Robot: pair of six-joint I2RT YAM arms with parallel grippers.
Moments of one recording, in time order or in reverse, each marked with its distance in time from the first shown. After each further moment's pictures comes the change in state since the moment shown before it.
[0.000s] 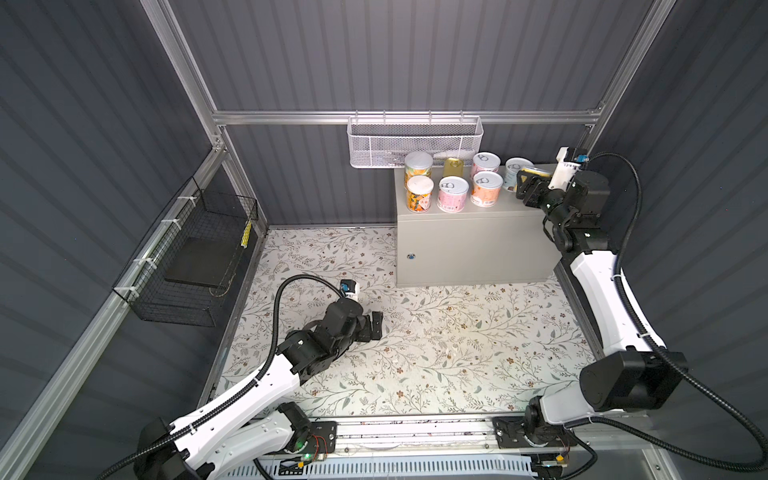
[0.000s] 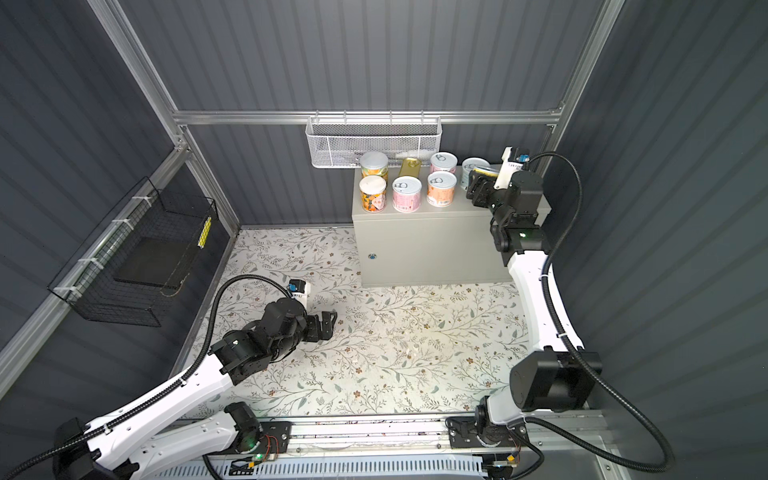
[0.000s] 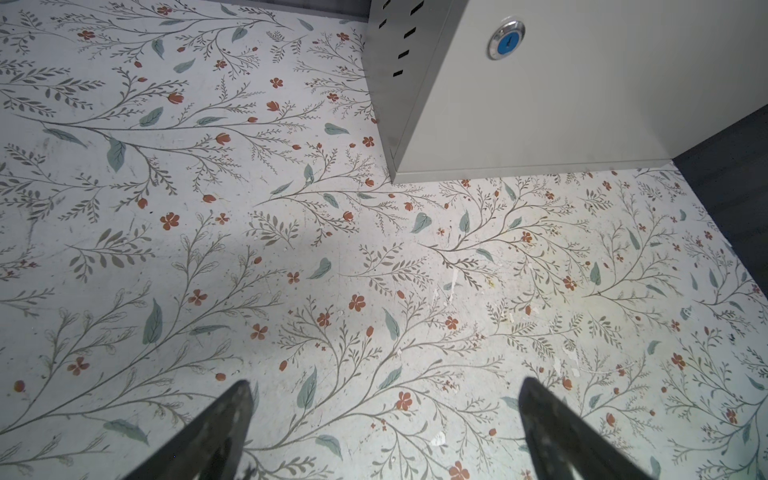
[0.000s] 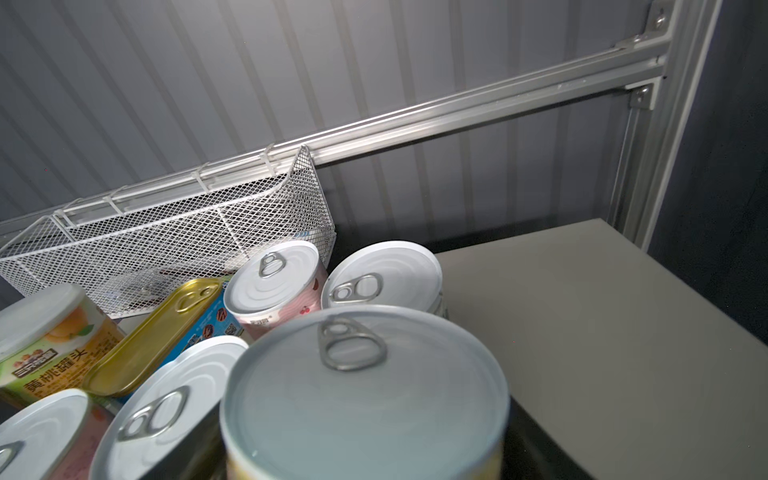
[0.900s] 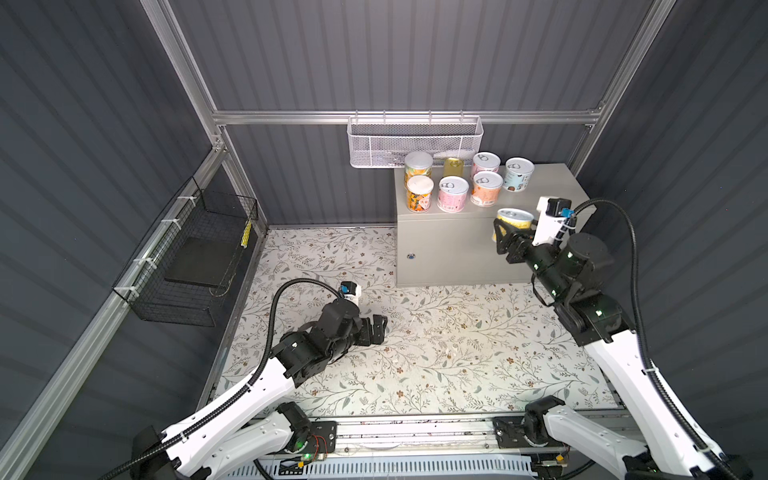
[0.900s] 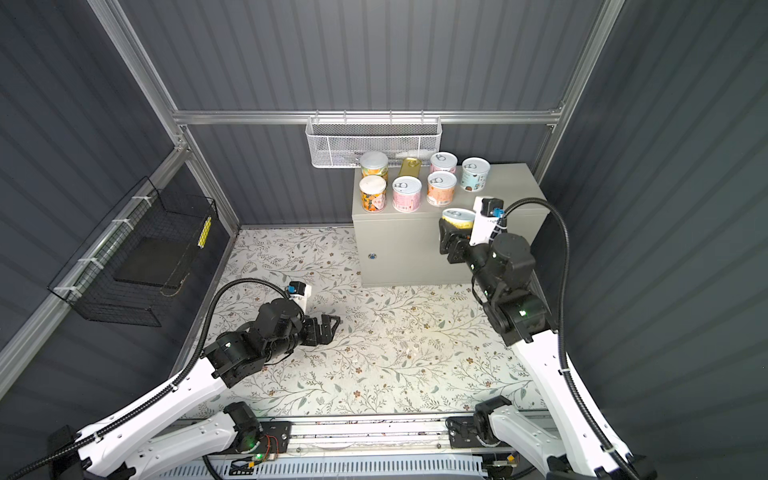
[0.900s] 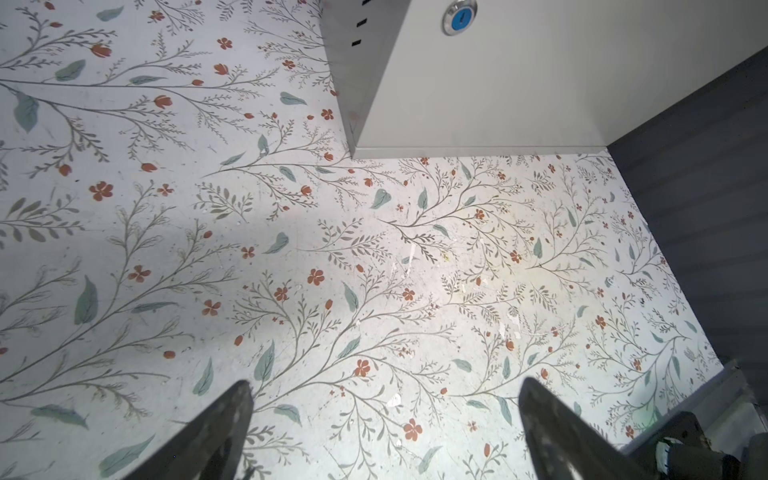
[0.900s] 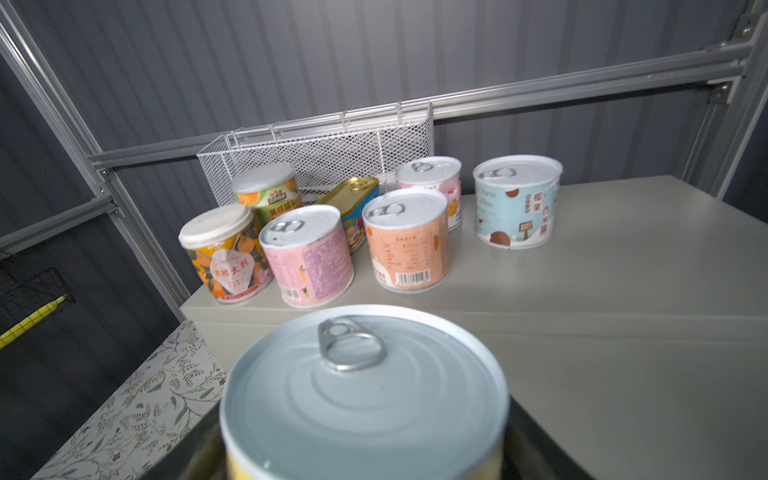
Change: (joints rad) left arm 0.000 -0.068 0.005 -0.047 0.113 -0.064; right arm 0.296 -0.492 -0.375 -0.065 0.155 -0.065
